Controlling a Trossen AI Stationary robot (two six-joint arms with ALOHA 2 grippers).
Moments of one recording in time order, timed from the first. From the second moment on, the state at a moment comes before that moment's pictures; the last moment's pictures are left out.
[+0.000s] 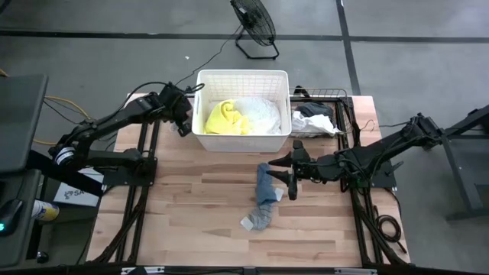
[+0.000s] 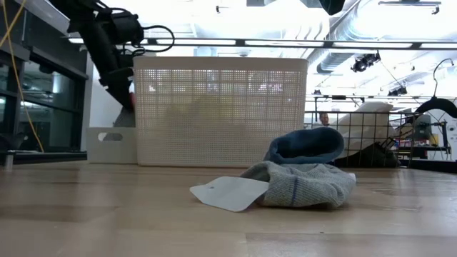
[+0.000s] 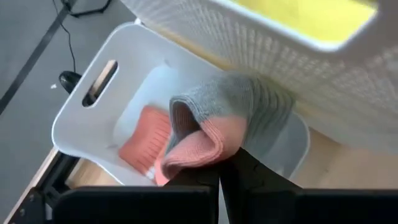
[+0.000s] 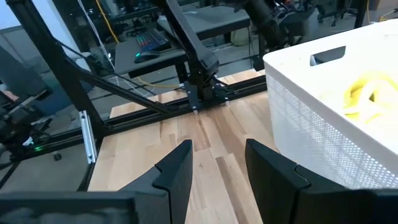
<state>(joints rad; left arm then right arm) 0.77 1.08 0.84 -0.69 -0.09 0.26 0.38 1.20 0.90 0.06 0.50 0.37</state>
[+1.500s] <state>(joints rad) 0.77 1.07 0.98 -0.96 -0.24 0.12 0.39 1.20 0.90 0.06 0.50 0.37</state>
